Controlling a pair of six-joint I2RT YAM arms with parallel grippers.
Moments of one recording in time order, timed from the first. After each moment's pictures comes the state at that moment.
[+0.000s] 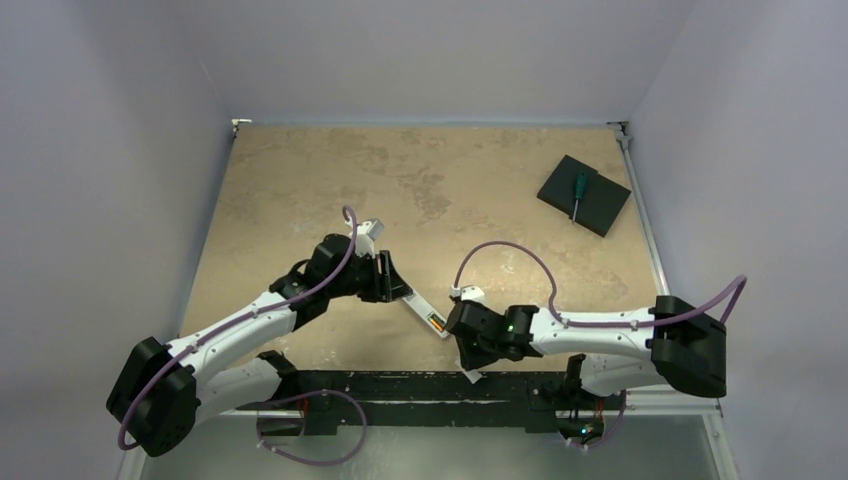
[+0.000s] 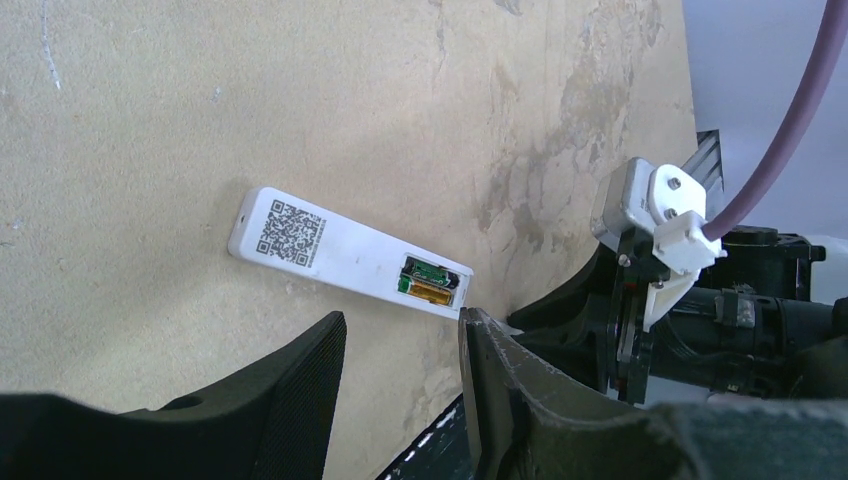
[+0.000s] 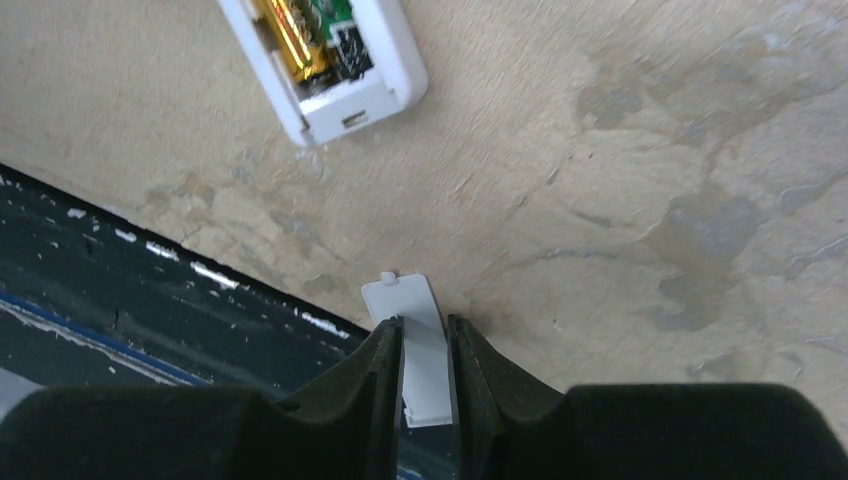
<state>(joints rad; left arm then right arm) -0.64 1.05 0.53 -0.07 0.31 -0.67 1.22 1.26 0.59 -0.51 0.14 0.88</state>
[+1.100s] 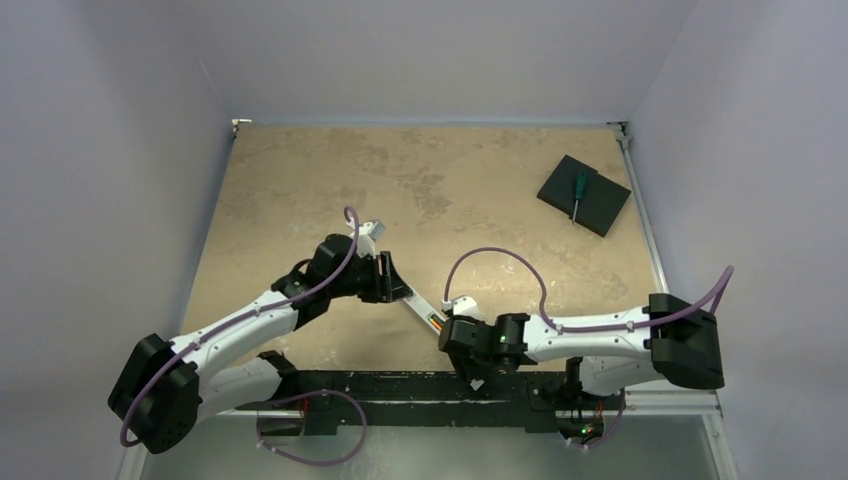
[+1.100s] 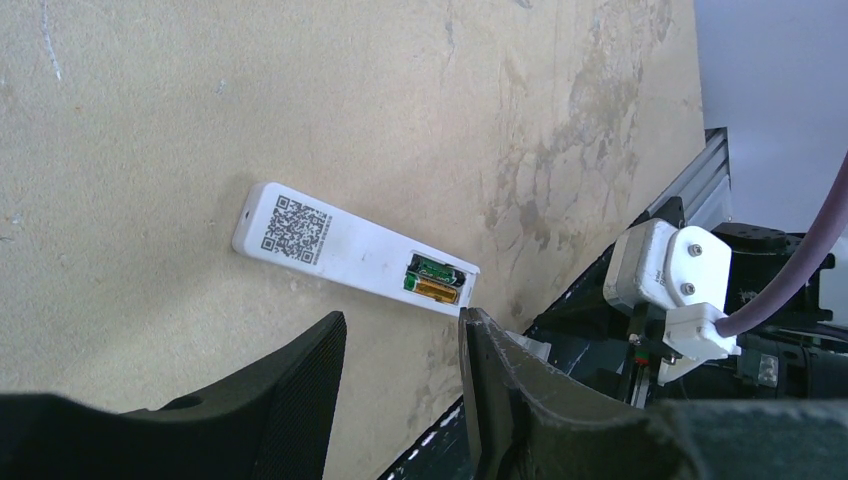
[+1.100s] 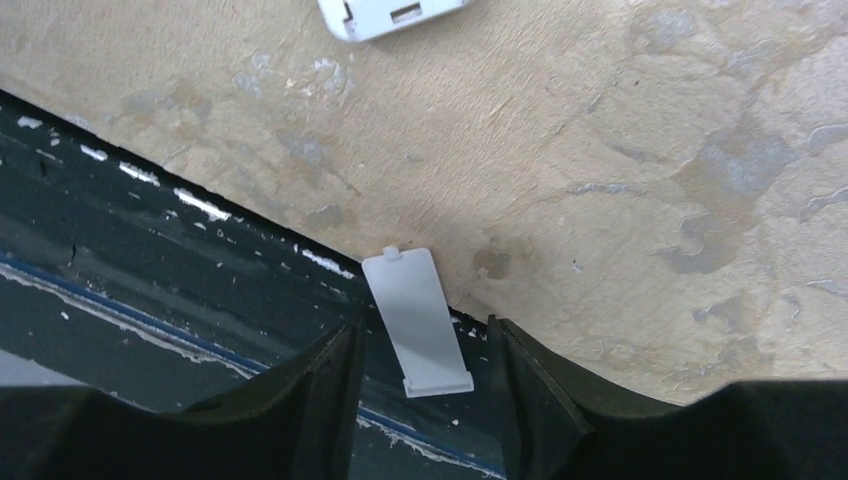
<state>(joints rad) -0.64 1.07 0.53 -0.07 0.31 -0.67 1.36 1.29 0.65 -0.63 0.18 0.90</state>
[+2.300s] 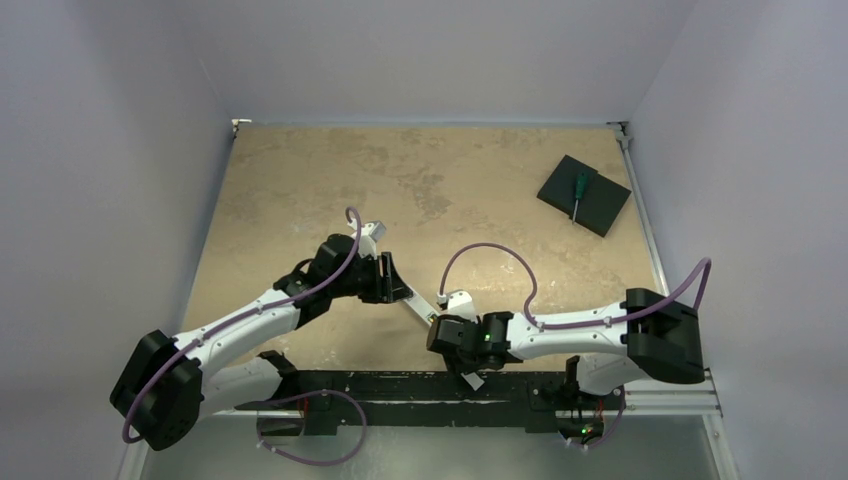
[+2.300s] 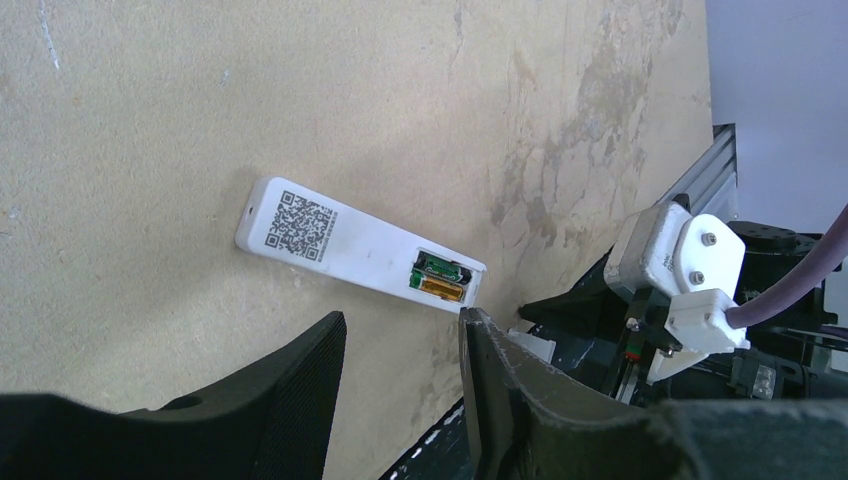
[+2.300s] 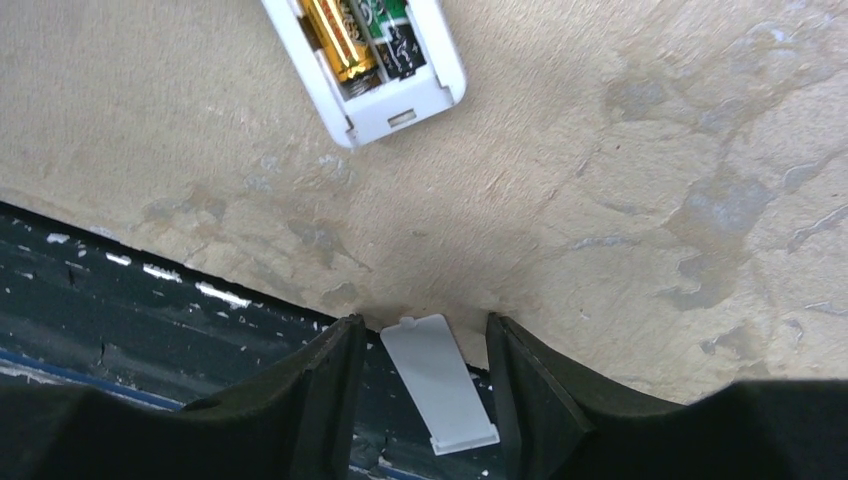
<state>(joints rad) -0.64 1.09 0.53 -0.07 0.31 -0.67 1.36 1.40 0.71 -0.61 0.29 0.99</state>
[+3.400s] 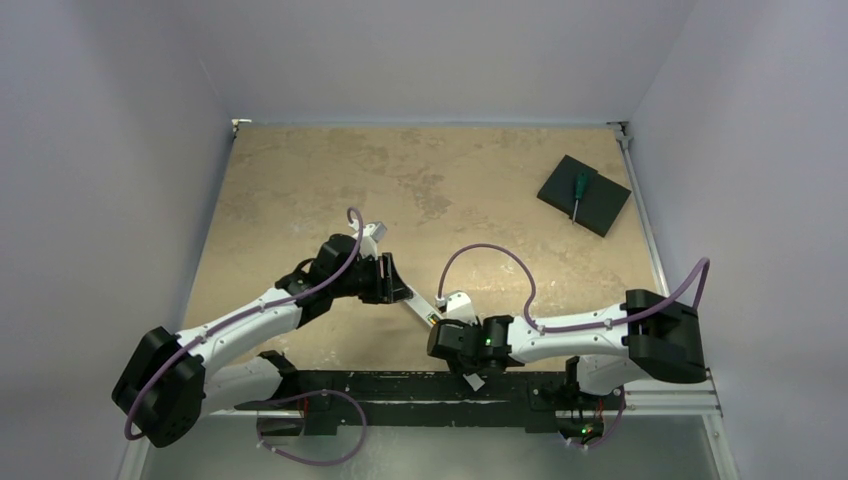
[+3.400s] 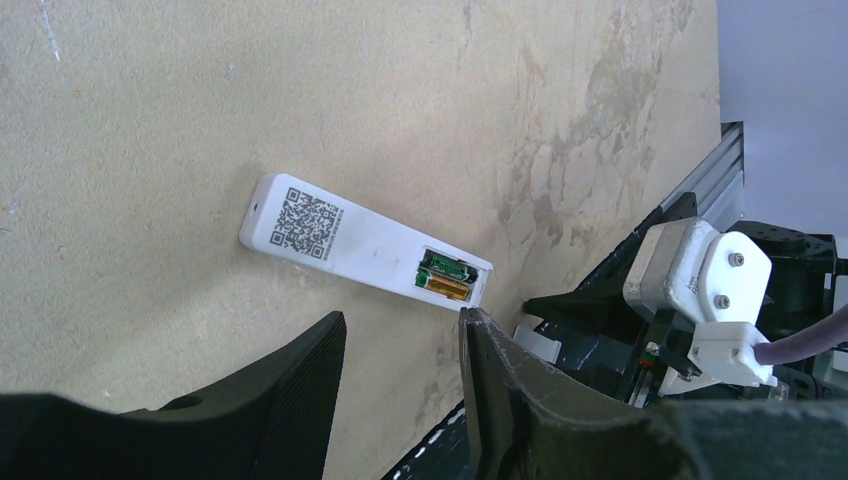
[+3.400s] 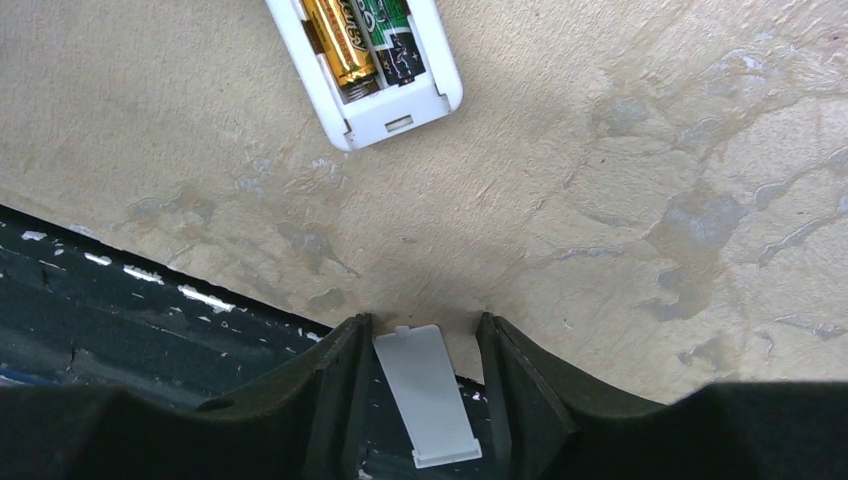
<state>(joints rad) -0.64 1.10 0.53 -0.07 0.31 -0.67 1.39 1.40 0.70 -0.59 0.34 0.96</state>
